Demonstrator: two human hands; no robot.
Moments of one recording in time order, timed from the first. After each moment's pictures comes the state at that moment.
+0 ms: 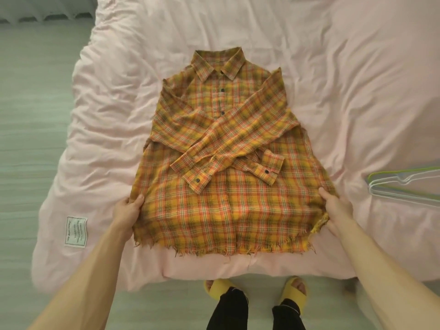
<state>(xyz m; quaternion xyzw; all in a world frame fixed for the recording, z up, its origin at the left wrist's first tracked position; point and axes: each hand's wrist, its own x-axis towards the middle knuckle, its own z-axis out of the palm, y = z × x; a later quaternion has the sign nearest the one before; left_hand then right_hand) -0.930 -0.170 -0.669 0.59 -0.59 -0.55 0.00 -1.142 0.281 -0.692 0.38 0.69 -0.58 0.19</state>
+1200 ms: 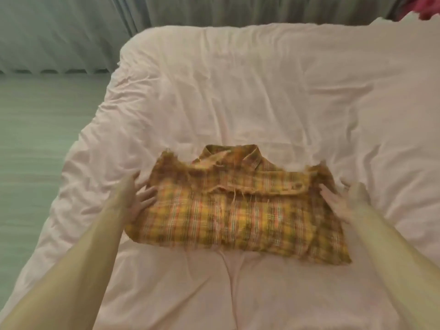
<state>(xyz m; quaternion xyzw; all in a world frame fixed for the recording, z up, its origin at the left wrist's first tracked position) -1.273 -0.330 -0.628 0.53 -0.45 -0.71 0.05 -1.505 0.114 -0.665 0.36 0.59 -0.69 0.20</state>
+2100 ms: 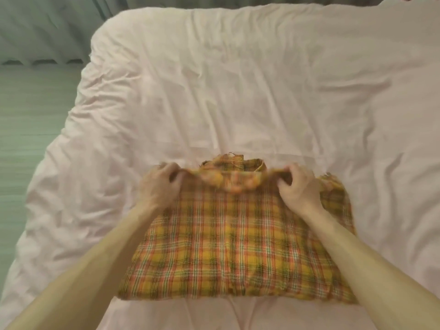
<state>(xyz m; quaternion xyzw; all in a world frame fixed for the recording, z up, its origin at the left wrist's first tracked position) -1.392 -0.342 -0.676 0.25 -0.94 -0.22 0.01 -1.526 -0.029 -0.686 -0.16 0.95 -0.26 0.04</state>
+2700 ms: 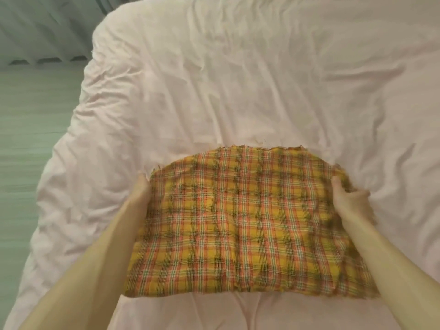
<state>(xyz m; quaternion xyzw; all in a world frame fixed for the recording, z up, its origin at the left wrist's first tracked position) -1.374 -0.372 -0.683 0.62 -0.59 -0.51 -0.09 -1.532 0.051 -0.710 0.35 0.87 -0.29 0.17</state>
